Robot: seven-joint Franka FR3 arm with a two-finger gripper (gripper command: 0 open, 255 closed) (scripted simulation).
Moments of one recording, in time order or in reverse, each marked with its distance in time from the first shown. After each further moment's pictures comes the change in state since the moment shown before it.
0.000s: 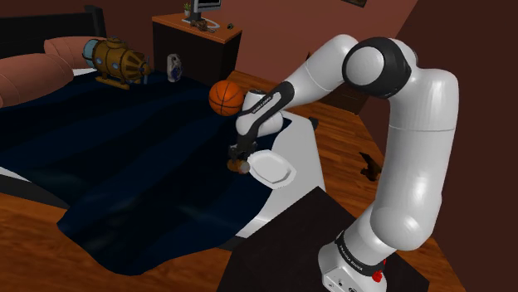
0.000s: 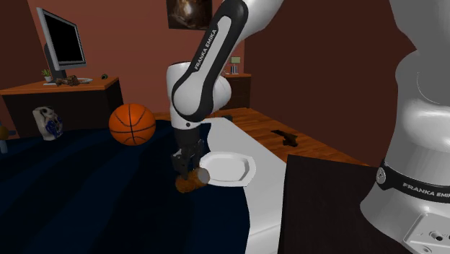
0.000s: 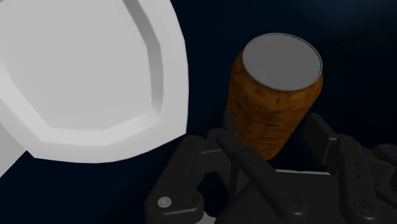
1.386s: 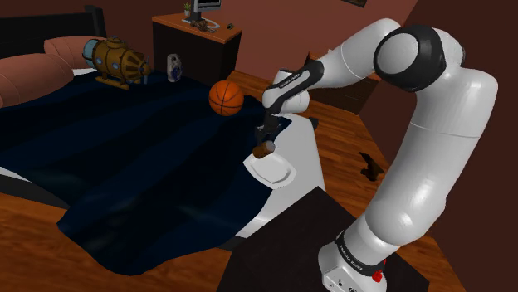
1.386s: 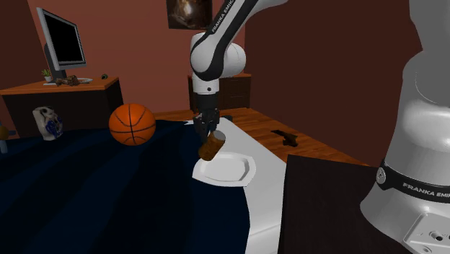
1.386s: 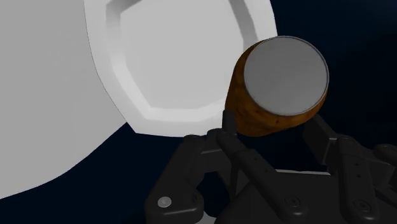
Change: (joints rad) arm -0.147 -0.184 -0.064 -0.020 0.010 -0.167 -0.213
